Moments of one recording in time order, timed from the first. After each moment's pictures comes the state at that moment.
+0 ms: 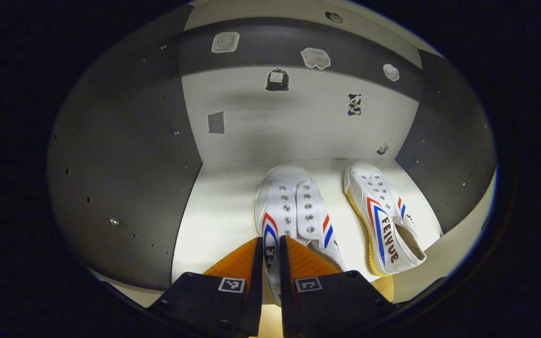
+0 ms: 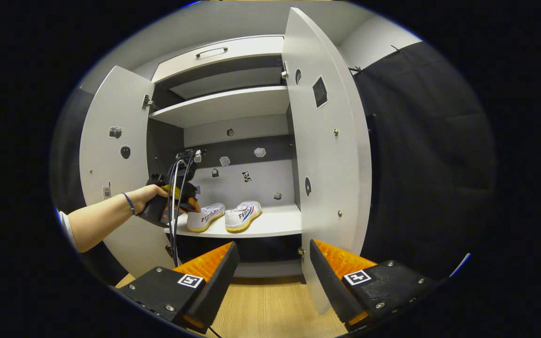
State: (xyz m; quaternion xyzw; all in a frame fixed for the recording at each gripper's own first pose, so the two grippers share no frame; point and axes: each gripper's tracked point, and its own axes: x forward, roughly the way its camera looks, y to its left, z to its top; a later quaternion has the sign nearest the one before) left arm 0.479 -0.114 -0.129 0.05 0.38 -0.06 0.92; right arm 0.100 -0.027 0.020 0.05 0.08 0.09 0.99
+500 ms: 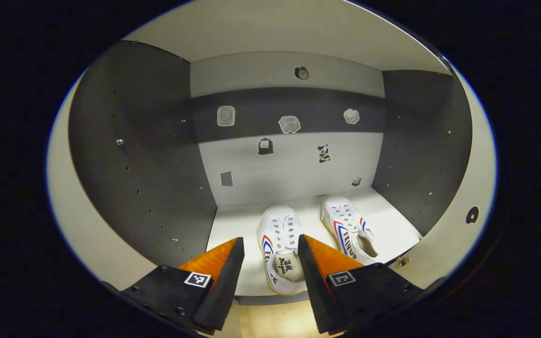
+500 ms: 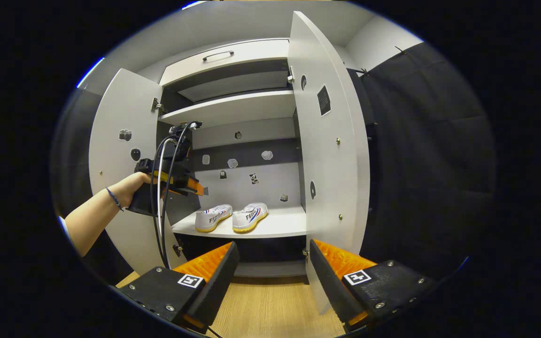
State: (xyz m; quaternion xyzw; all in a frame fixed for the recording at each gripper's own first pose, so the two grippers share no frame) left arm 0.429 -0.129 -0.019 0.07 0.24 -0.07 0.97; right arm 0.085 -0.025 0.034 0.05 0.08 0.12 0.99
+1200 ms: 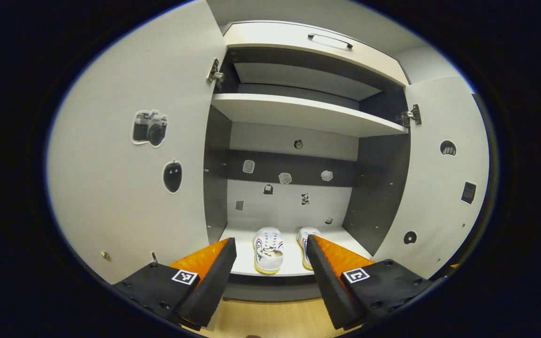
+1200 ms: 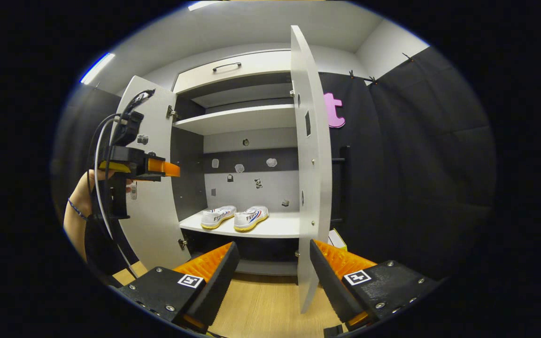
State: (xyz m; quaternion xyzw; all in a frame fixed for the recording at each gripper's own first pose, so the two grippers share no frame) left arm 0.253 -0.127 0.082 -0.02 0.09 -0.06 0.99; right arm 0.050 -0.076 0.050 0.02 0.06 0.15 0.99
